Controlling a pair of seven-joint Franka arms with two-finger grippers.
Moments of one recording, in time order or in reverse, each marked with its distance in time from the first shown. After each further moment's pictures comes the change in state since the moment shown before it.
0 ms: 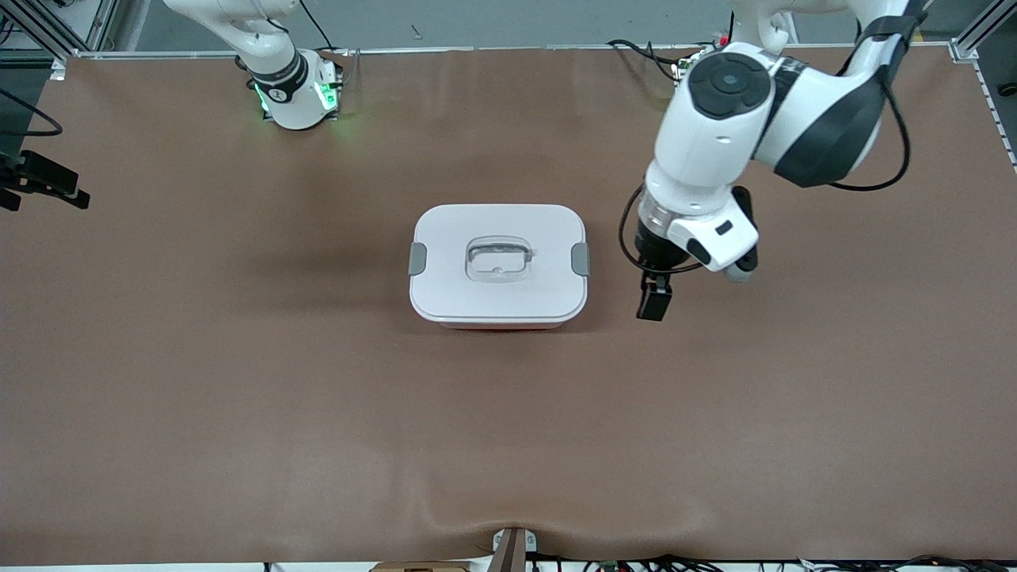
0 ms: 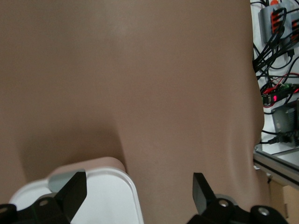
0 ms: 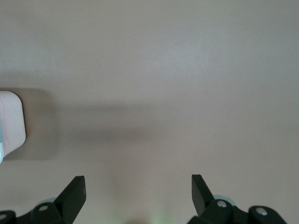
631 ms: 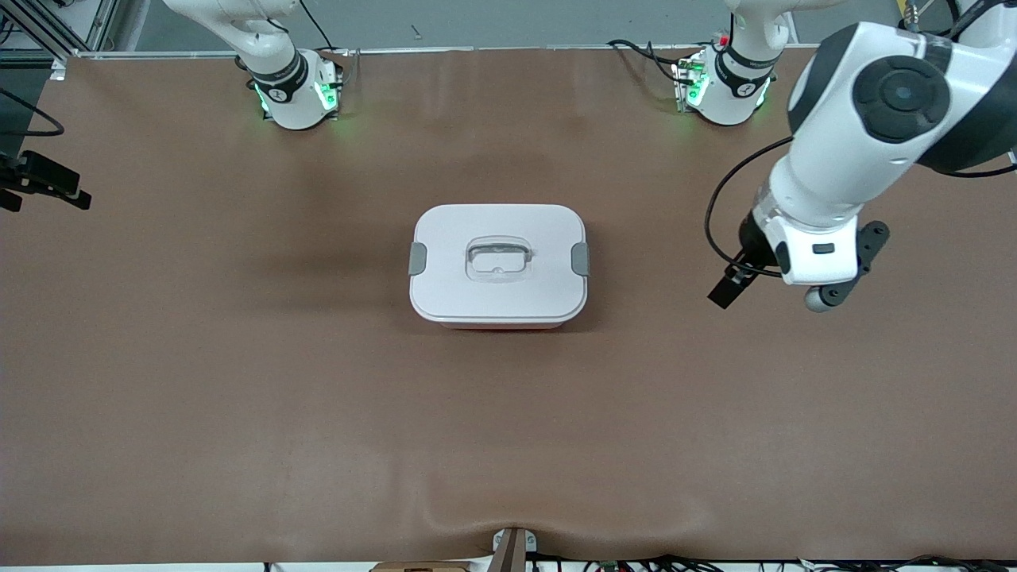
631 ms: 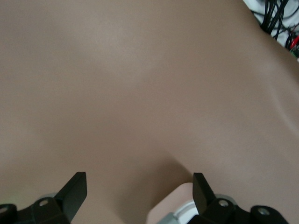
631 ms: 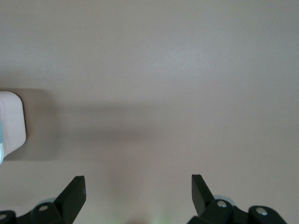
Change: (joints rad) left arm 0.180 -0.062 0.000 0.027 -0.092 -0.206 0.775; right arm 0.000 0.000 0.004 0.000 0.000 0.004 0.000
